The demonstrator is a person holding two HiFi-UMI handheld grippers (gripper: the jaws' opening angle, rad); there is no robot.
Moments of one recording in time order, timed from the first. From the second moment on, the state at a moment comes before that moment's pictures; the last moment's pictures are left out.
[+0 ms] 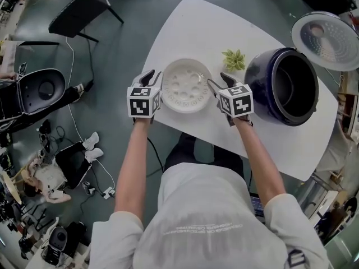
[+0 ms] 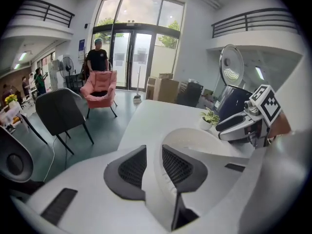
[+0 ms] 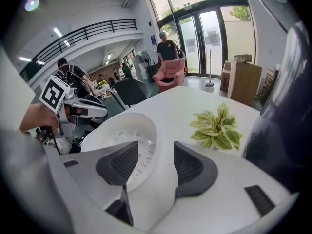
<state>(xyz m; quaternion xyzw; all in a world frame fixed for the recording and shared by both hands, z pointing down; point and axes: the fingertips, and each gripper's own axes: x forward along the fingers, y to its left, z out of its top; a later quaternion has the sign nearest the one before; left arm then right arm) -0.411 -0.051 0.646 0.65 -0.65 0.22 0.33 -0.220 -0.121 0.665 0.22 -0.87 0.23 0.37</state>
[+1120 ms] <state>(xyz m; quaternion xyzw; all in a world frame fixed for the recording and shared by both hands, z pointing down) -0.257 -0.158 0.413 0.82 -0.55 0.13 0.07 -0.099 -0.172 0.416 0.33 -0.92 0.08 0.17</state>
